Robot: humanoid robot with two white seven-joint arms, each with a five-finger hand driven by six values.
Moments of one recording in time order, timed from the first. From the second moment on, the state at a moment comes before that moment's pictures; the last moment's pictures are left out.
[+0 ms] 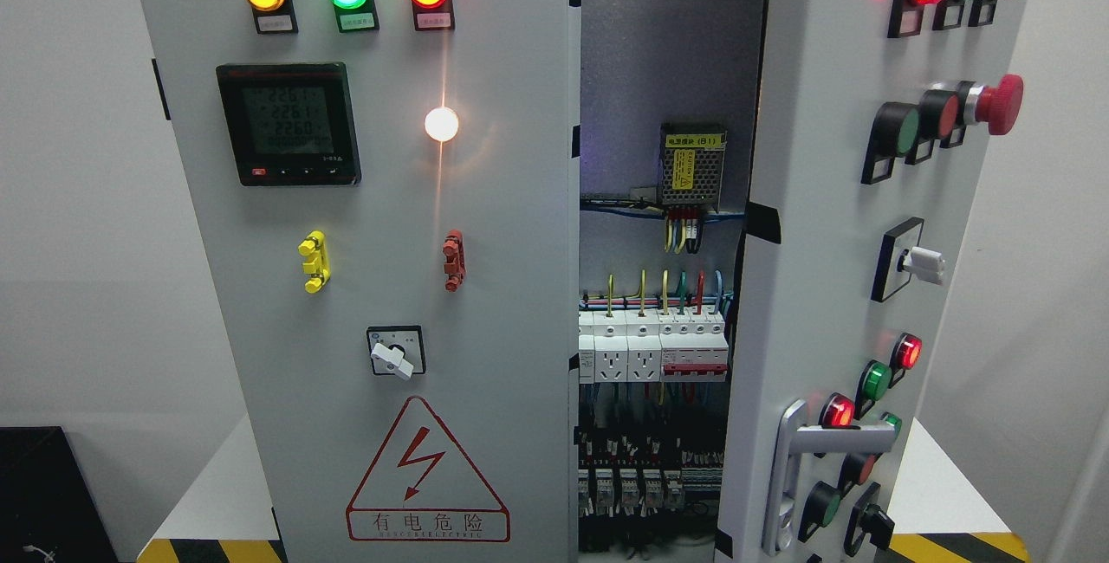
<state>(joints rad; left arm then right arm) 0.06 -0.10 -0.27 0.00 0.29 -0.10 -0.11 0.08 0.12 0.07 -0.07 0.00 -0.01 -0.04</state>
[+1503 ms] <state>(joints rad) 0.49 0.08 -0.18 -0.89 0.29 -0.10 -0.13 0.08 0.12 0.07 -0.07 0.00 -0.01 -0.04</state>
